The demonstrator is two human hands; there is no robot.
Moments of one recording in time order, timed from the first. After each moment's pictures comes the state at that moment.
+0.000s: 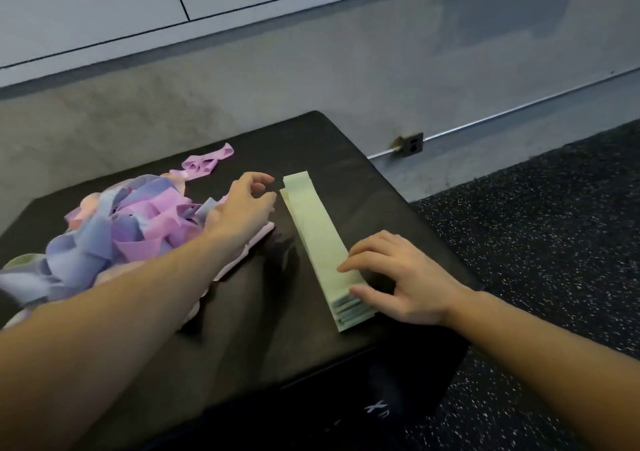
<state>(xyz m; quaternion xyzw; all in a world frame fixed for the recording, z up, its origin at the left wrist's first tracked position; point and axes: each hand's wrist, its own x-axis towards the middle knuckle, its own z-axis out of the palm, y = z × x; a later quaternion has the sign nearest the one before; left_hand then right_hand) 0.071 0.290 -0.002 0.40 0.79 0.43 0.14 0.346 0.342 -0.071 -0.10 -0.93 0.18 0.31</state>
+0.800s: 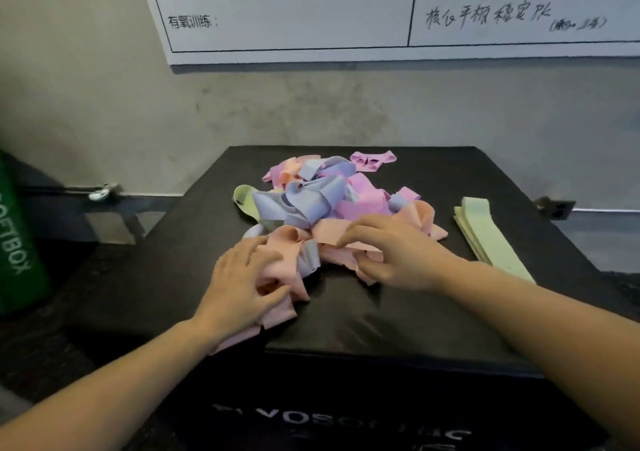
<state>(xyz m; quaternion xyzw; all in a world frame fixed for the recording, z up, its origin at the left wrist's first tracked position) -0.055 -0.055 -0.052 0.46 0.86 0.23 -0.07 0.127 0.182 0.027 0.03 -0.97 0.16 0.15</state>
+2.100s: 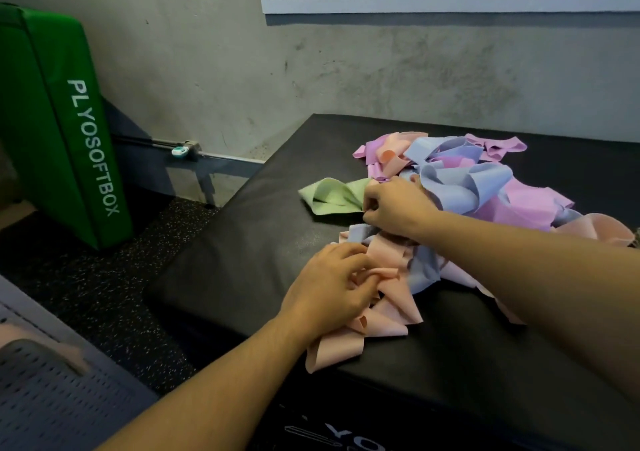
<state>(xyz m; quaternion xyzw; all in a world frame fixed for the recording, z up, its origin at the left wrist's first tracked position) -0.100 -0.054 -0.081 0.44 0.84 0.31 -0.03 -0.121 0.141 -0.024 -0.07 -0.99 0.04 0.10</state>
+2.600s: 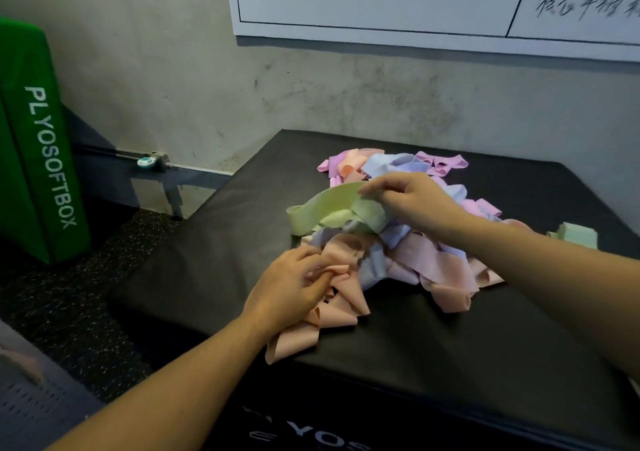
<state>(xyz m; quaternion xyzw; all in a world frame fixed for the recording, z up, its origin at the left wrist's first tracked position) -0.098 -0.056 -0.084 0.44 0.83 0.33 -0.05 -0.023 0.162 0.041 -0.08 -0.89 0.41 0.17</state>
